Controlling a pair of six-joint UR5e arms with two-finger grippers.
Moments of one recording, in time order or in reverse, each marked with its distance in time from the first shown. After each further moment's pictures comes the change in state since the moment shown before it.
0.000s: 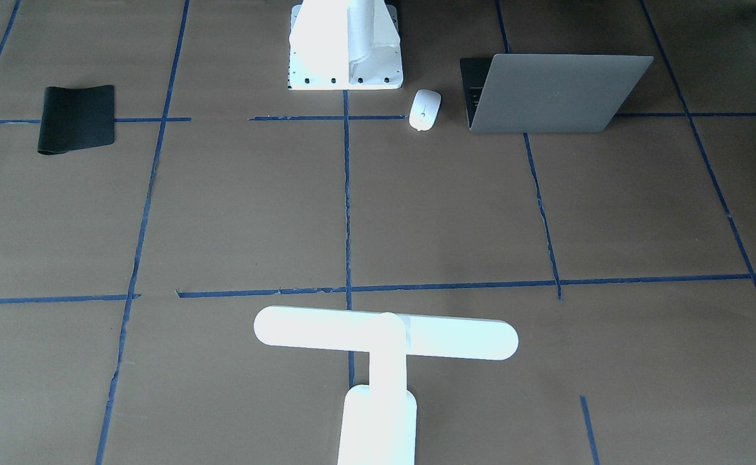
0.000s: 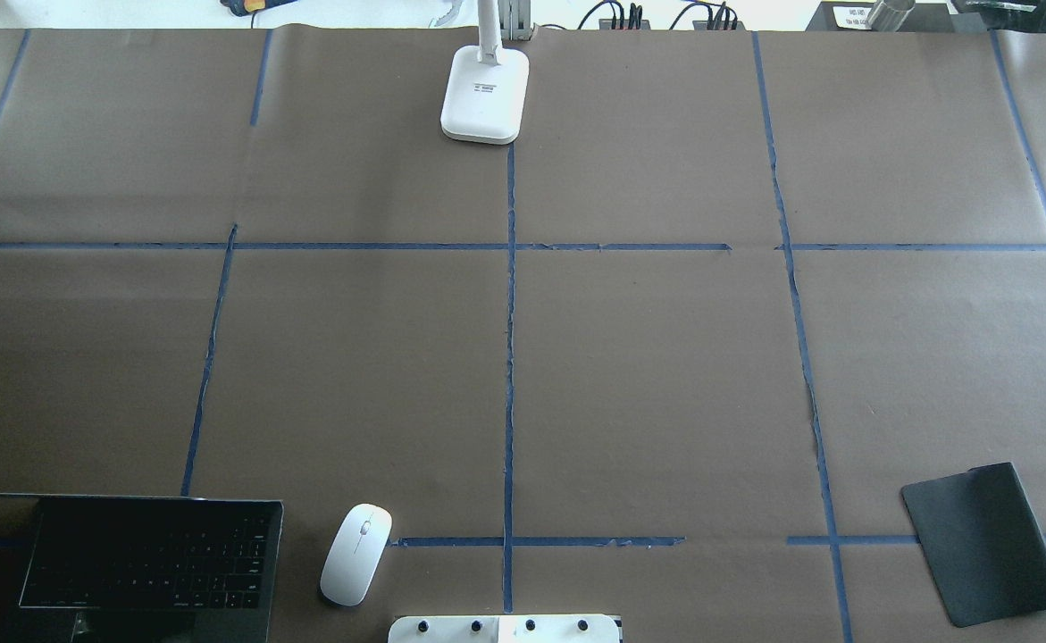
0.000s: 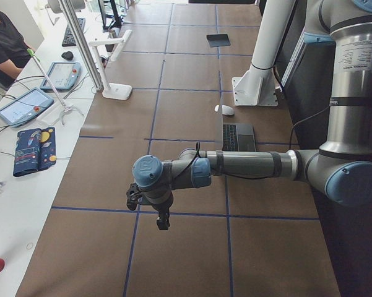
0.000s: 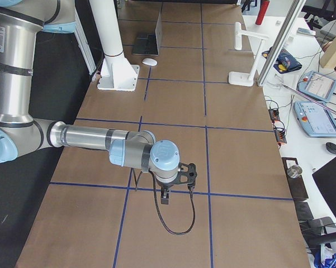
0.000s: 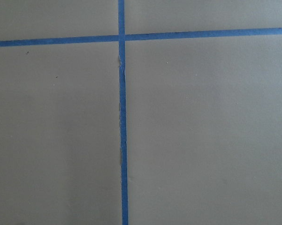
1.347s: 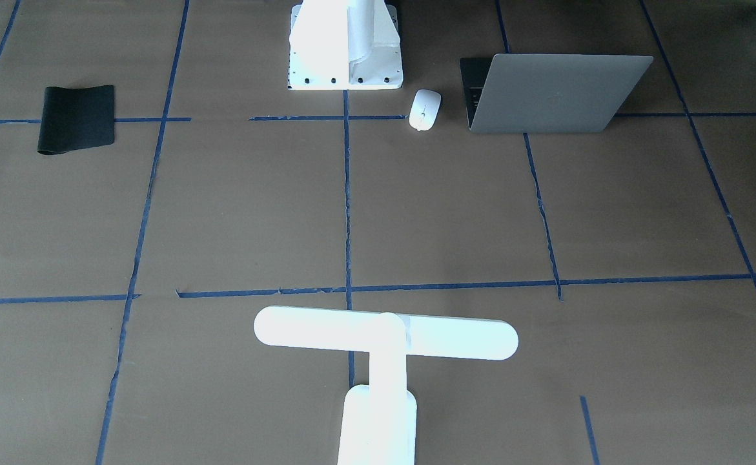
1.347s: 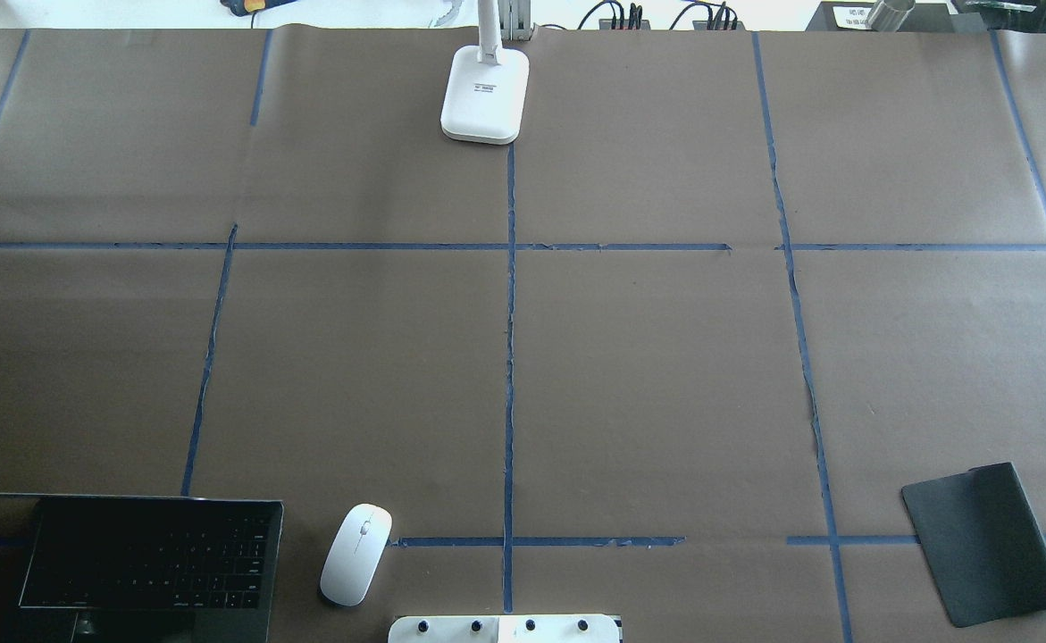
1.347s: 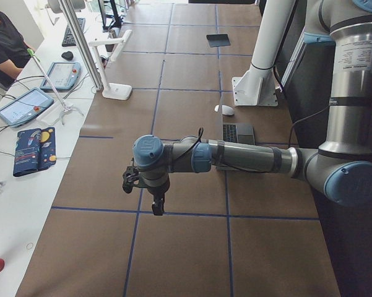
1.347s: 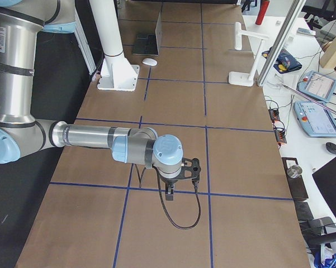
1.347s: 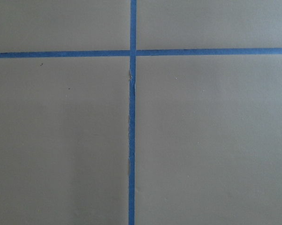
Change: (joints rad) left arm -0.001 0.002 -0.160 0.015 0.004 -0.110; right arm 0.000 0.034 0.016 0.001 0.004 0.002
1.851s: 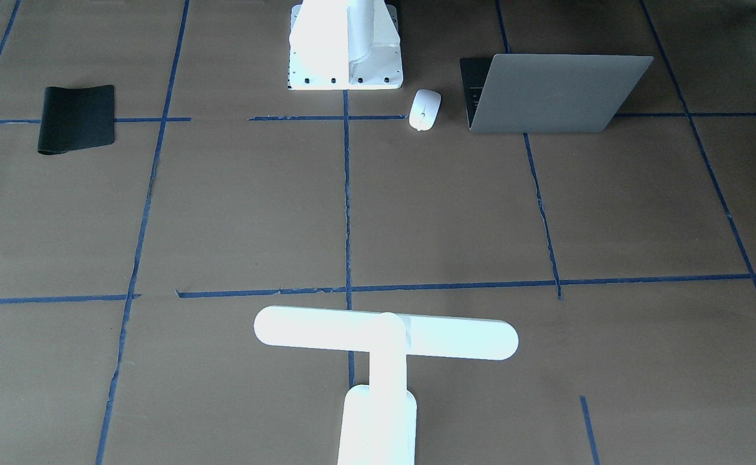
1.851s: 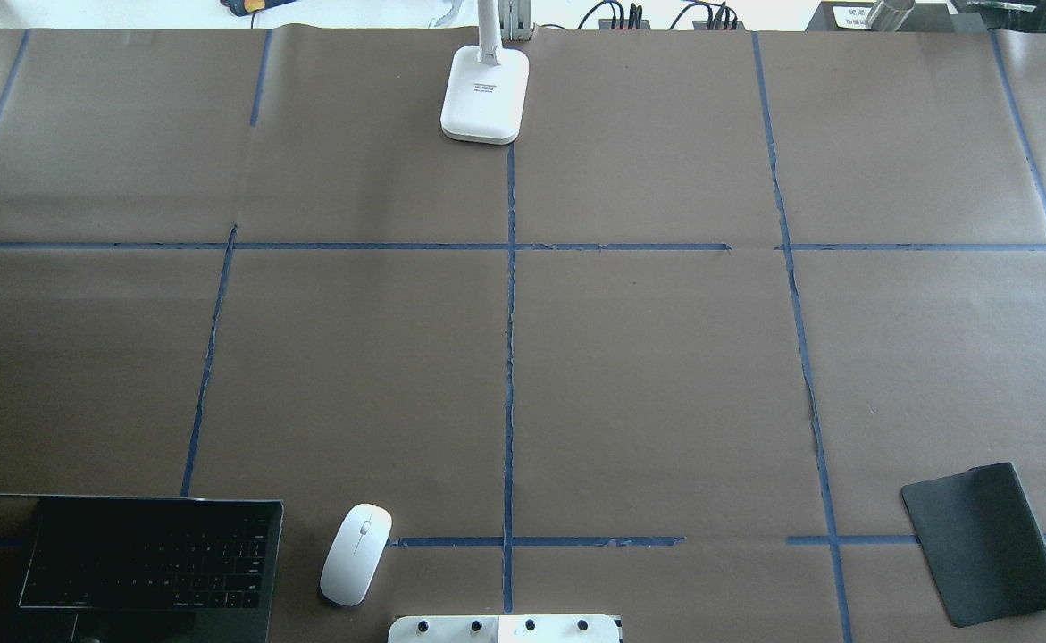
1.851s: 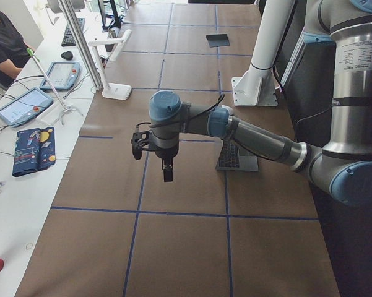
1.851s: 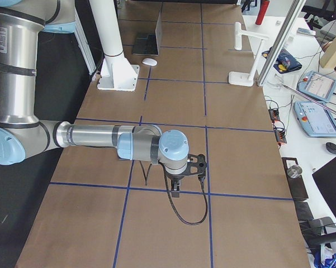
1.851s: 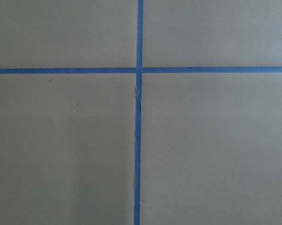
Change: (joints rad) left arm 0.036 0.034 -0.335 0.202 -0.003 -0.300; right arm 0.000 0.025 -0.003 -0.001 0.002 0.017
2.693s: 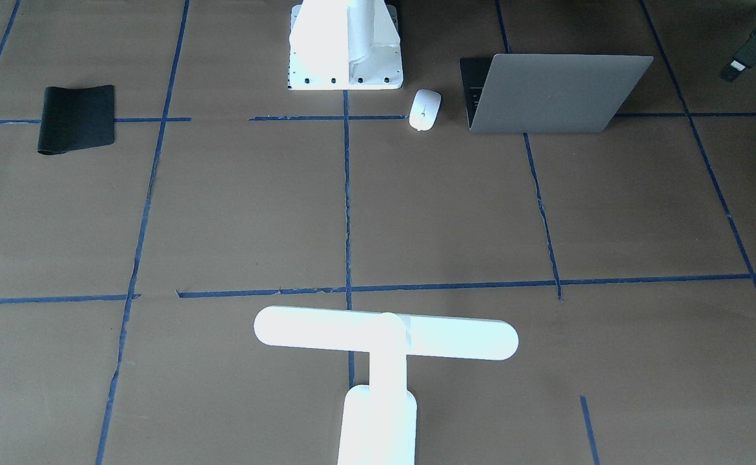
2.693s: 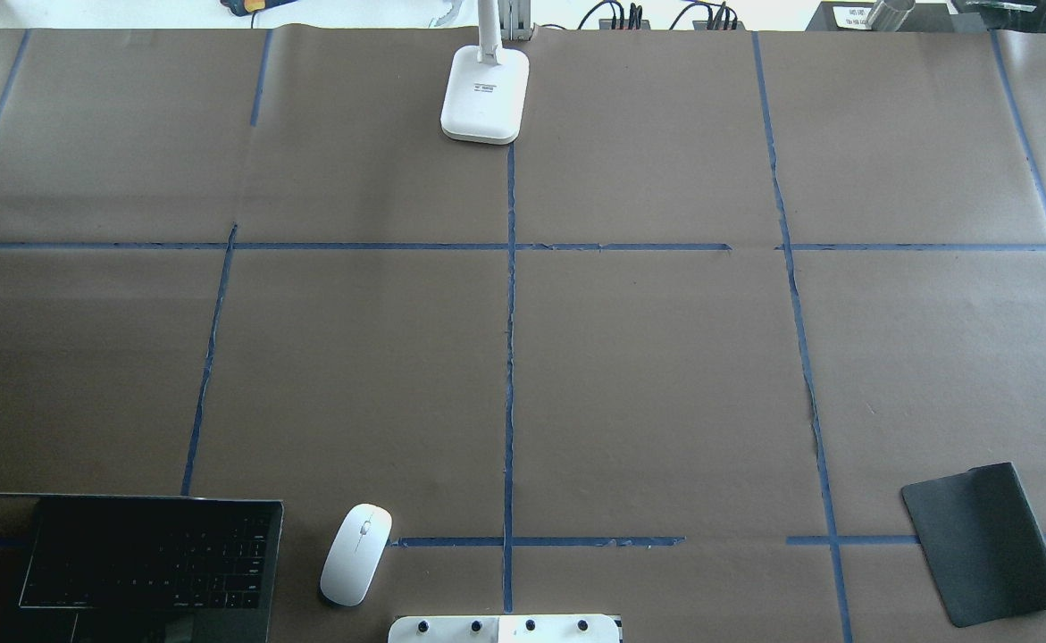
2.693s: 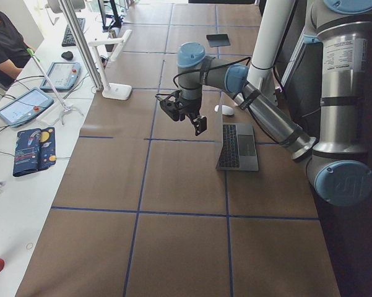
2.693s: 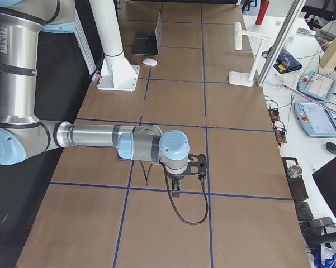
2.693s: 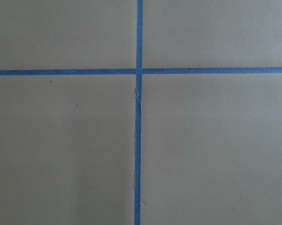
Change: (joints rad) left arm 0.239 0.017 -0.302 0.111 0.023 -0.884; right arm 0.000 0.001 0.000 0.000 0.005 0.003
